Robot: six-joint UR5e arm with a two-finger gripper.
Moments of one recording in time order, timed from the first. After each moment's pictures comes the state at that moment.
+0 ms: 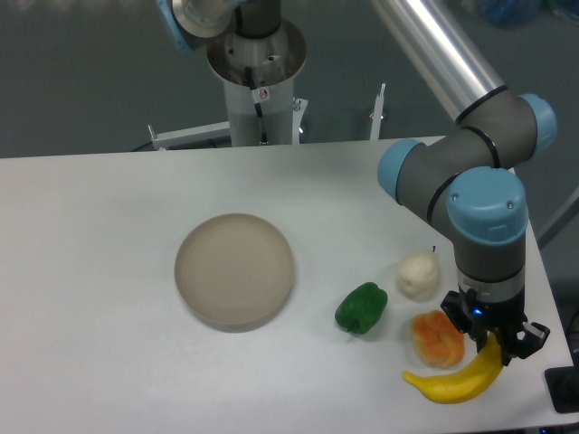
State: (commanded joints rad) arm 2.37 -2.26 -1.10 -0.95 1.67 1.21
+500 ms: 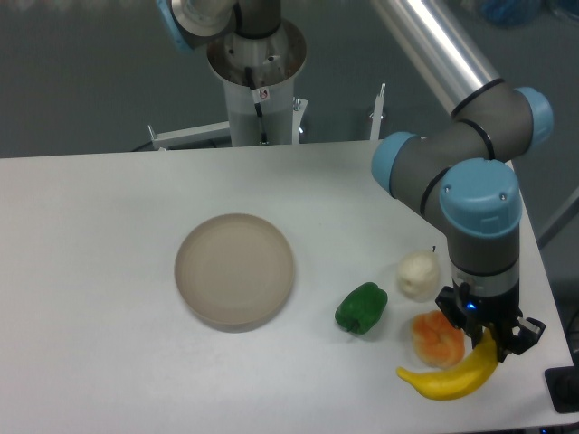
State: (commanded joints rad) arm 2.36 -2.18 -1.17 -0.97 1.66 1.20
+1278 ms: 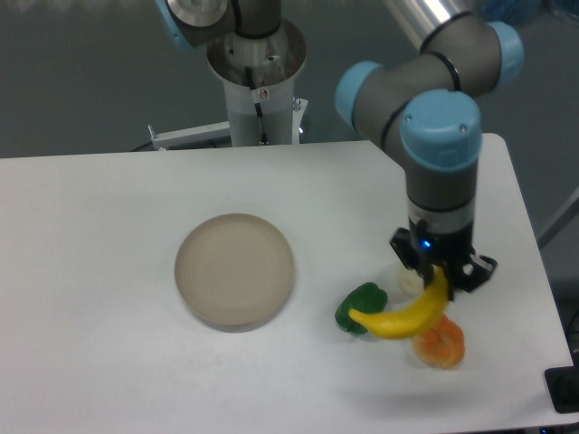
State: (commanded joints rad) arm 2.32 -1.92 -1.44 -1.14 1.65 1.04
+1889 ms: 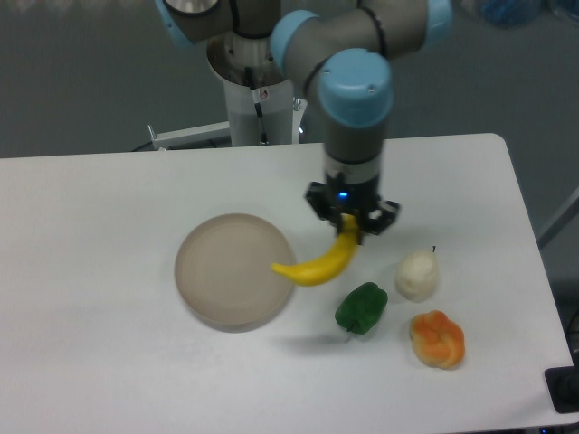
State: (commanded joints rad) arm 2.20 -1.77 -1.75 -1.13 1.58 0.63
